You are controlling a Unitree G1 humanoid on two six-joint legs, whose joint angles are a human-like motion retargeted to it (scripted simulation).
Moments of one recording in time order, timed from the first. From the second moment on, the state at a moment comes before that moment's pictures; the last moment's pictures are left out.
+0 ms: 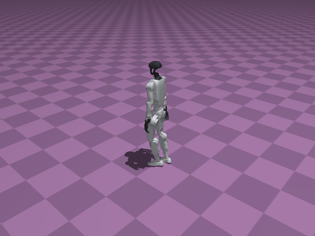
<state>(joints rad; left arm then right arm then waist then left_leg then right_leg) 0.03 0.09 -0.06 1.39 0.67 -0.07 0.08 -0.03 -0.12 -0.16 1.57 -0.20 0.07 0.02 -0.11 -0.01 -0.04 -0.15 -0.12 0.29 0.17 -0.11 0.23 -0.02 -0.10 -0.34 0.13 0.00 0.15</state>
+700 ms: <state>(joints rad) -0.04 0.03 0.17 1.48 0.28 -0.03 0.24 -0.05 -0.14 -0.17 1.50 -0.25 0.05 0.01 -0.08 -0.08 -0.01 -0.18 0.13 1.12 0.17 0.14 -0.03 0.05 -0.09 -0.88 0.06 -0.02 0.26</state>
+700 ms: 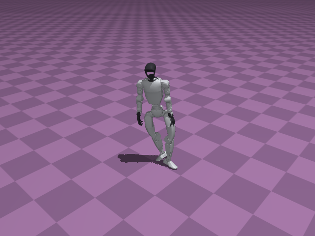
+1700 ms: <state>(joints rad) -0.01 0.04 0.17 1.53 0.34 0.07 0.18 -0.02 -0.13 -0.22 1.54 -0.37 0.05 0.00 -0.06 -0.04 0.09 -0.12 -0.08 0.21 0.24 0.12 -0.04 -0.06 -0.06 -0.16 0.16 -0.10 0.13</state>
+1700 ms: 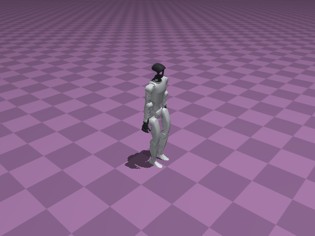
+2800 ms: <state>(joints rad) -0.04 0.16 0.07 1.32 0.42 -0.03 0.04 0.01 -0.16 -0.19 1.70 -0.35 0.16 0.10 0.02 -0.16 0.10 -0.20 0.13 0.49 0.94 -0.05 0.26 -0.07 -0.06 -0.46 0.05 -0.23 -0.06</state>
